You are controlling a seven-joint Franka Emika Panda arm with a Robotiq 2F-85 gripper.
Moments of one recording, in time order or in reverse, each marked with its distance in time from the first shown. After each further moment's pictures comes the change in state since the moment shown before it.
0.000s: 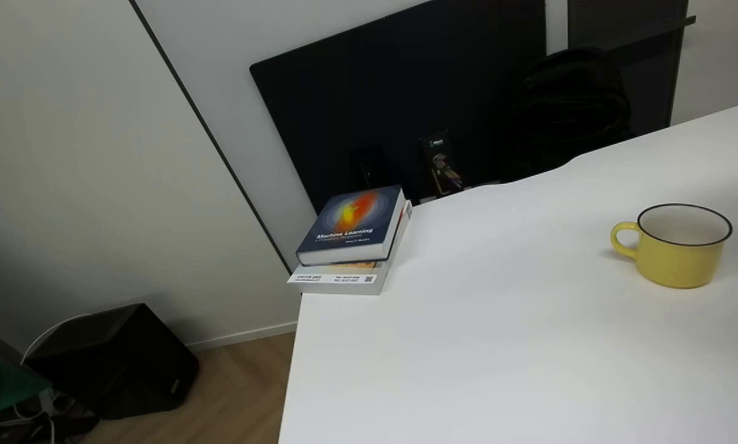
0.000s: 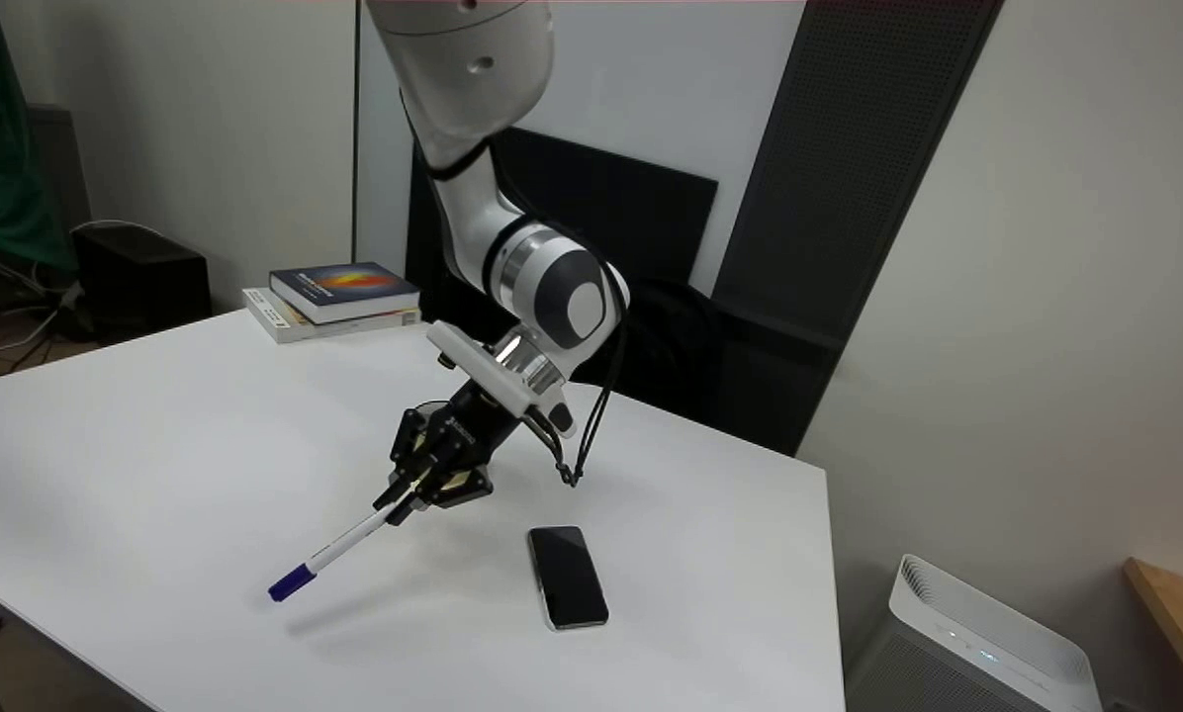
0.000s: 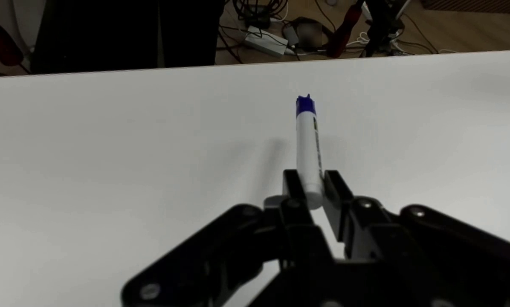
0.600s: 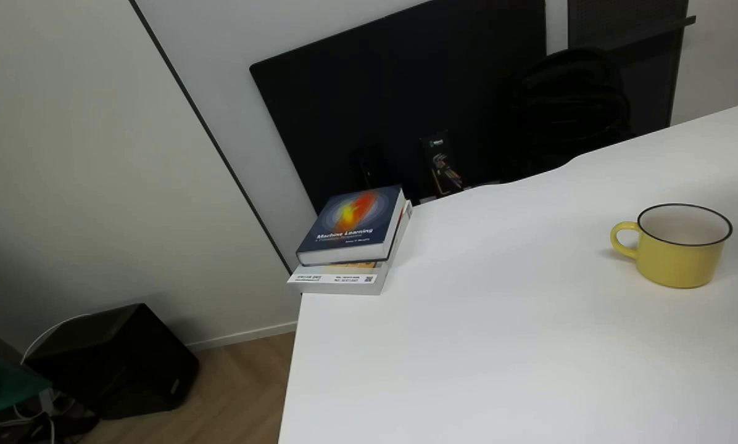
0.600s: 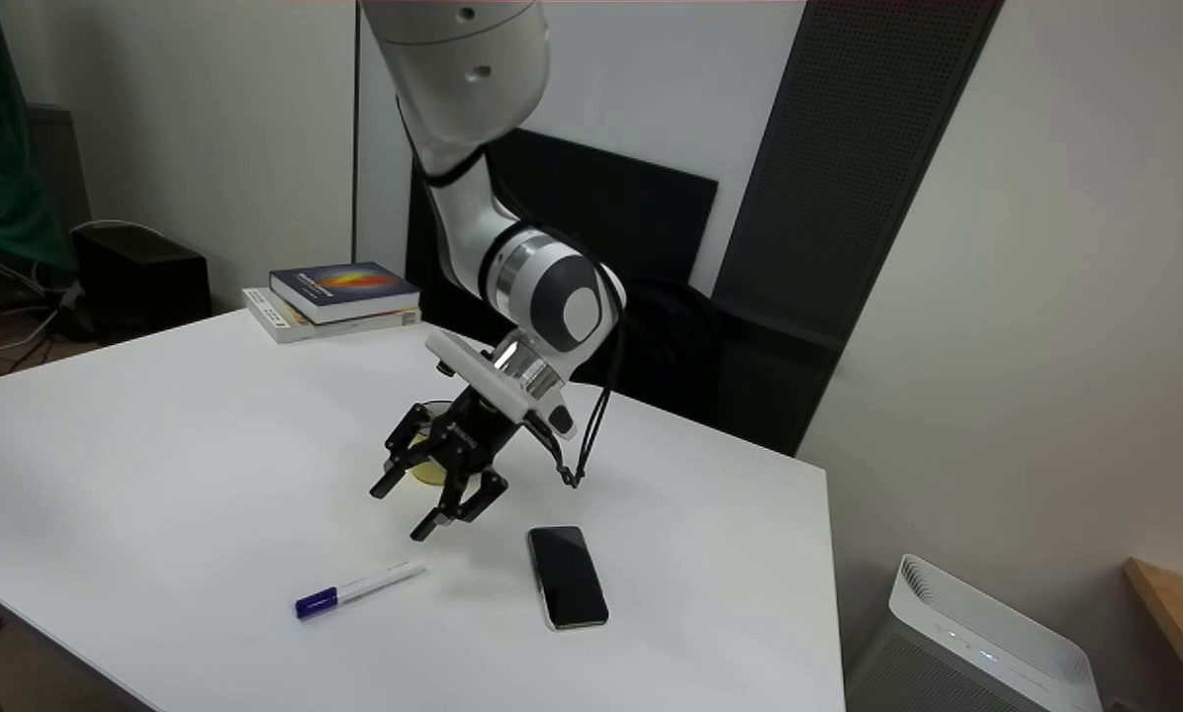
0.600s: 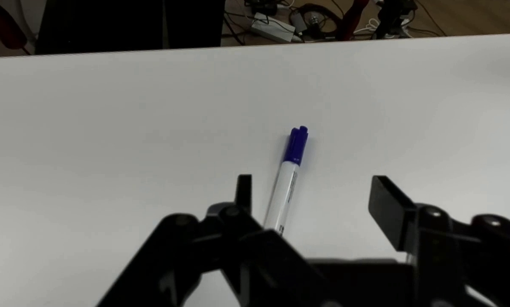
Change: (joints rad) arm 0.010 0.010 -0.003 0.001 -0.009 0.046 0.003
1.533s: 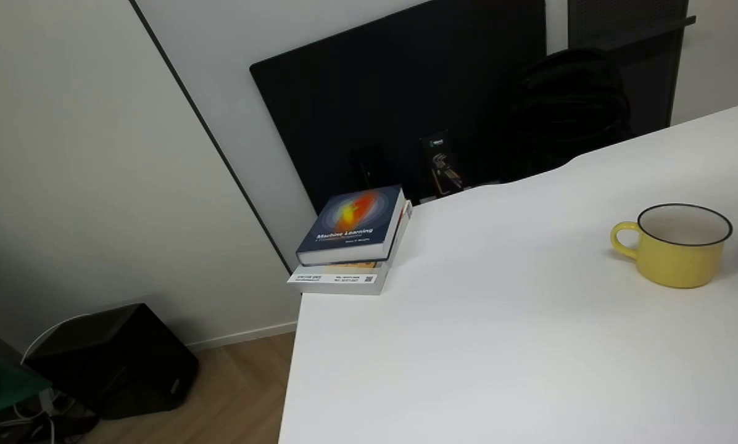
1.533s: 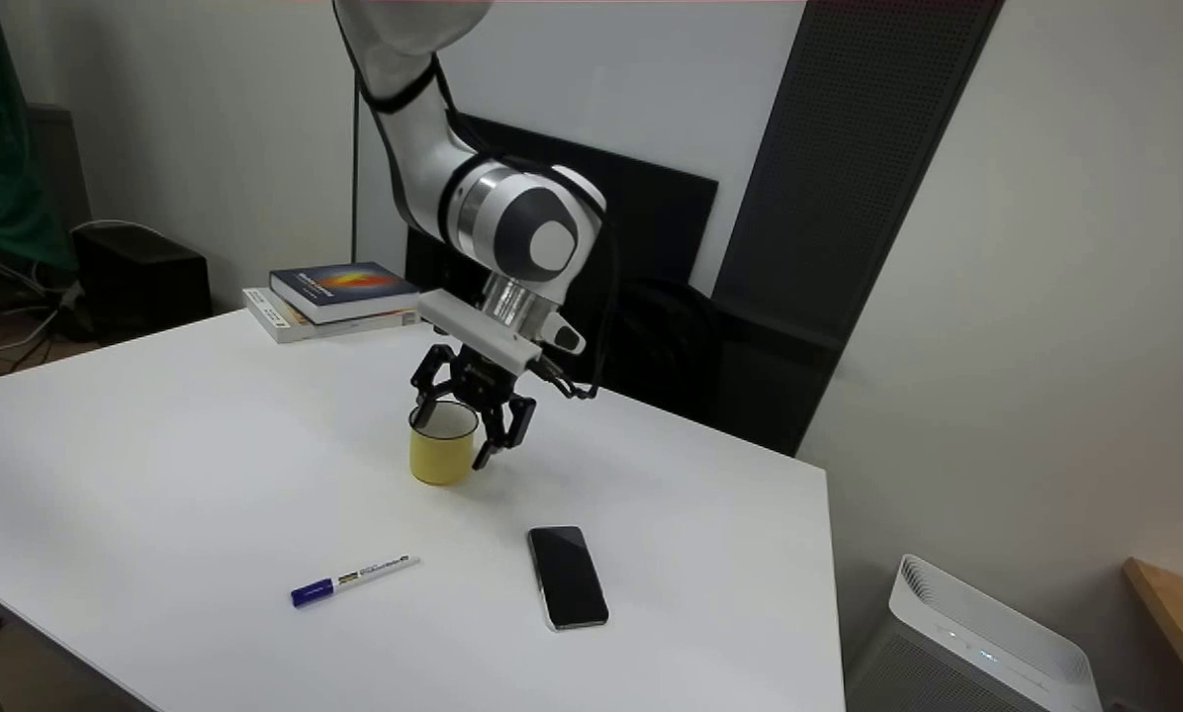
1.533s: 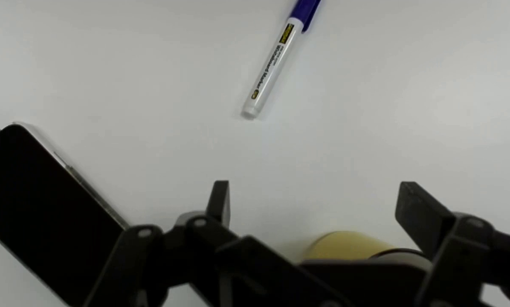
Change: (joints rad) arm 0.039 -0.171 0.035 -0.130 -0.031 0.402 -0.044
